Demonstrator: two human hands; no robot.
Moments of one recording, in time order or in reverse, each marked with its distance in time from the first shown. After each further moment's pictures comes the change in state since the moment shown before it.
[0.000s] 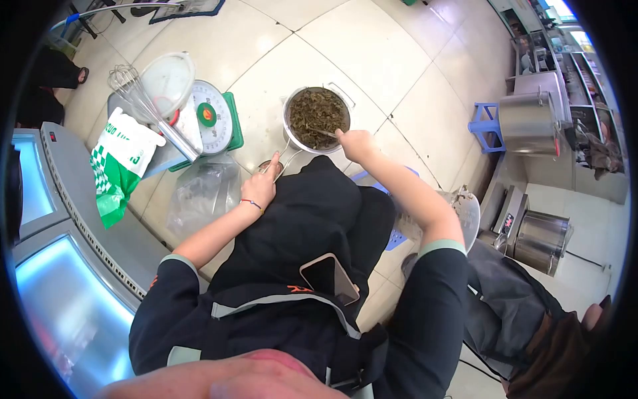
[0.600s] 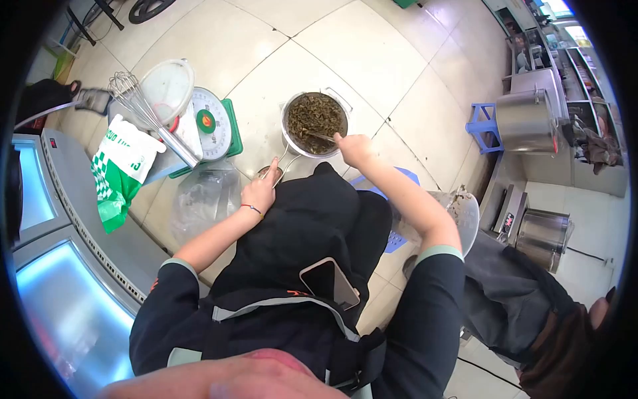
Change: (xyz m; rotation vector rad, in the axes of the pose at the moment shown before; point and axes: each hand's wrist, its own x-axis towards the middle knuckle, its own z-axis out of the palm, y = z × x) left_hand -0.001 -0.003 0.003 0.008 0.072 0.042; right_hand 0.002 -0.003 -0.001 0.006 0.030 0.095
